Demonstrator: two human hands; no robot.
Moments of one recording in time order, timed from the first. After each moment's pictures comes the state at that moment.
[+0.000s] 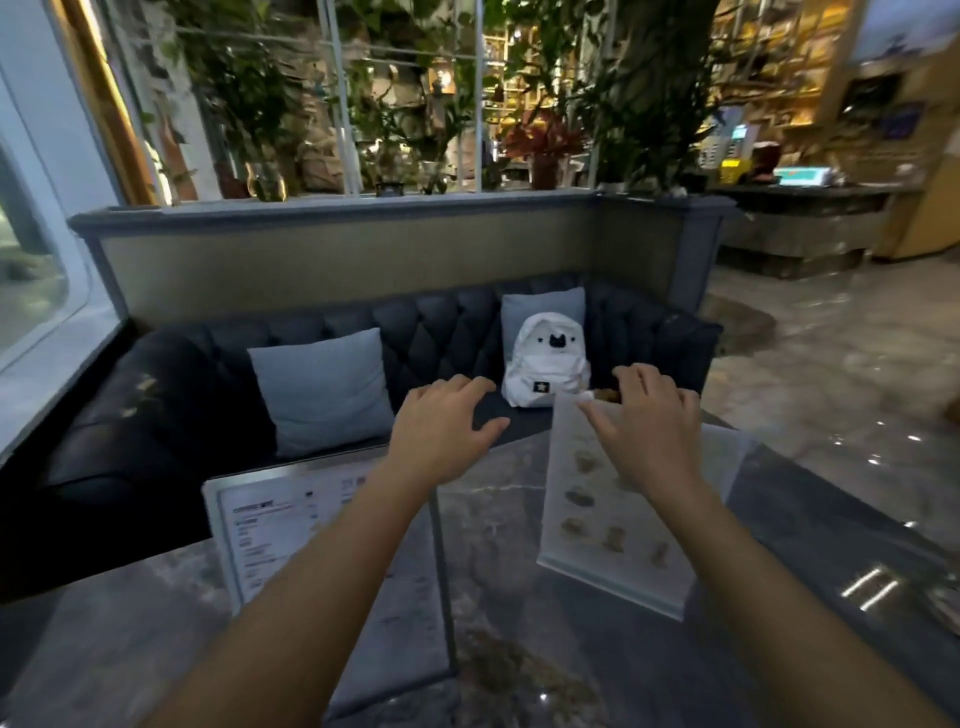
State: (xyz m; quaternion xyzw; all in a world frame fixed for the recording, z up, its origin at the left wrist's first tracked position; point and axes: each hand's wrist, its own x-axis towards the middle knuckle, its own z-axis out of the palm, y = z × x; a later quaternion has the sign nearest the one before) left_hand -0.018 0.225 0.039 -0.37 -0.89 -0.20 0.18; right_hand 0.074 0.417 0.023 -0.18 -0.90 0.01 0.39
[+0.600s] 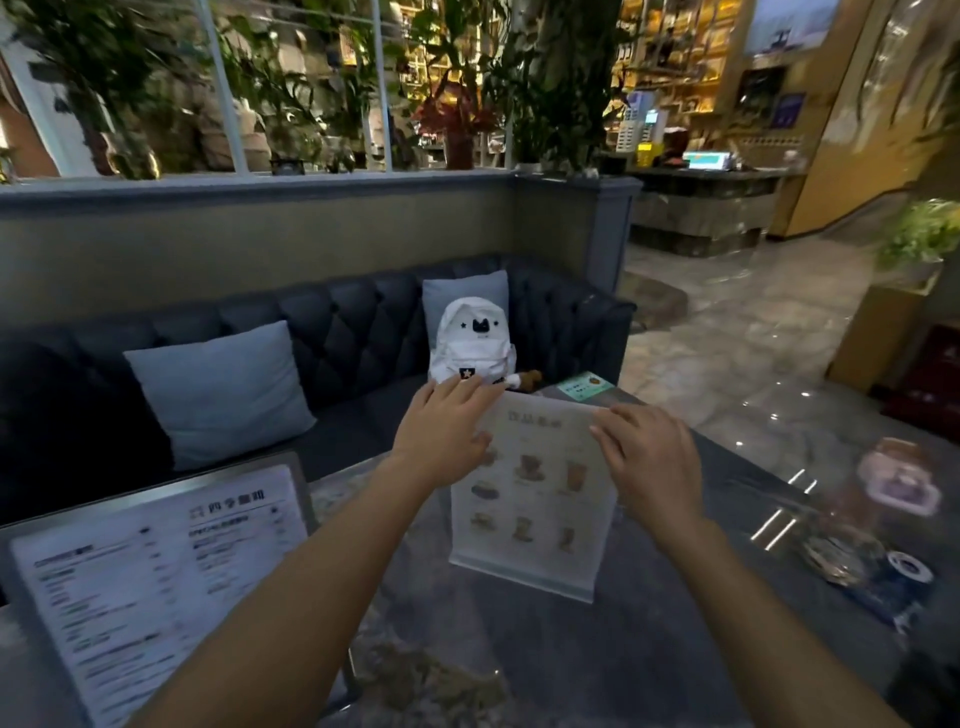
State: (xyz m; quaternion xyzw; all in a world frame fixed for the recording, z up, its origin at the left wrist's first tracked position) left_hand -0.019 0.342 -0.003 -0.47 -0.86 -0.13 0.13; right_hand 0.135 0.508 -0.012 -0.18 -0.91 0.02 0.38
